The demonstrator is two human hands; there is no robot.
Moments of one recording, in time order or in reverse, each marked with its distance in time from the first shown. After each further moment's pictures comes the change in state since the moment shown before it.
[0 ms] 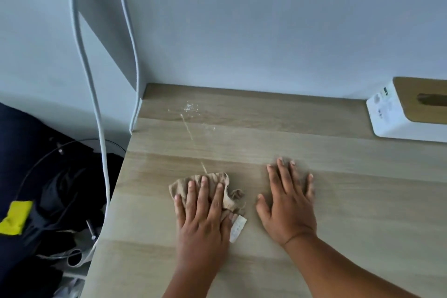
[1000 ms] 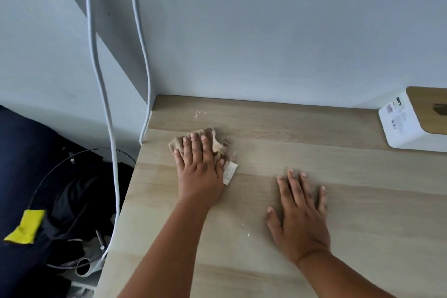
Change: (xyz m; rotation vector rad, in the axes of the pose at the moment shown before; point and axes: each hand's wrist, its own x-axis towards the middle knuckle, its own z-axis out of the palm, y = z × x) left_hand 0.140 -0.029 -0.007 0.062 -0.175 -0.170; right_hand 0.000 0.002 0.002 0.003 0.033 -0.013
